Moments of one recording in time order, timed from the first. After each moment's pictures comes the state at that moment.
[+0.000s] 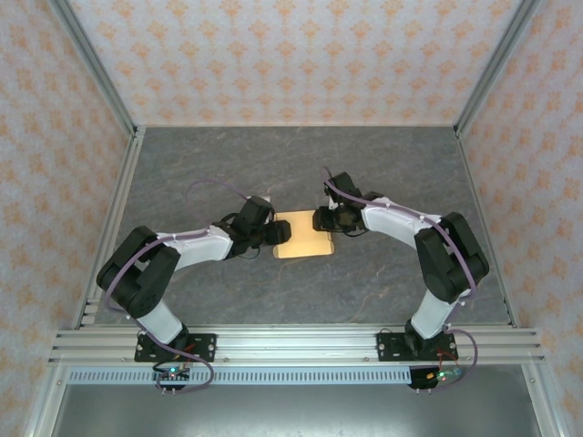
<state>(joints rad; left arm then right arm) -0.57 1.63 0.79 -0.01 0.03 -0.67 0.53 1.71 1.07 -0.44 -0.11 0.46</state>
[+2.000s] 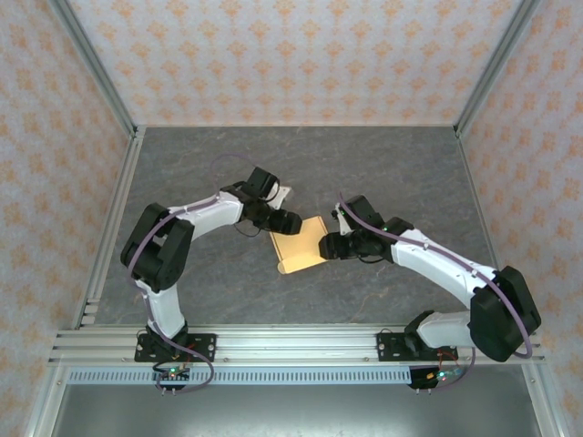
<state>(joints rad) -0.47 1.83 1.16 -0.42 0.42 -0.28 0.63 1.29 0.83 -0.59 -0.20 0.45</state>
